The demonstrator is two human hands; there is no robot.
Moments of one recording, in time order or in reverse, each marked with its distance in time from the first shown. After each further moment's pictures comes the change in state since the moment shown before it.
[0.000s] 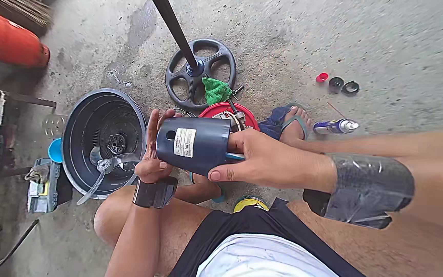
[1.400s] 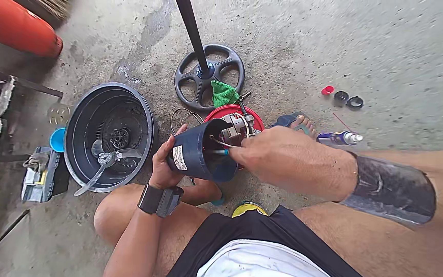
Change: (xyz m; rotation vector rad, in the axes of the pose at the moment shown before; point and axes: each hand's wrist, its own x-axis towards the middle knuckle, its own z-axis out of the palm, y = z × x) left_hand -0.034 0.005 0.020 -0.205 0.417 -0.345; right_hand -0.004 -0.019 0.004 -1.415 -0.051 -0.316
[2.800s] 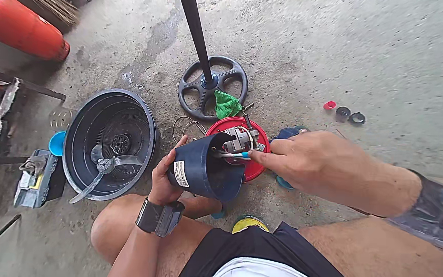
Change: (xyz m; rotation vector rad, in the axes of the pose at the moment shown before) left_hand -0.001 0.005 0.000 -0.082 -0.051 0.058; right_hand -0.024 0.037 0.011 -0.110 0.263 -0.100
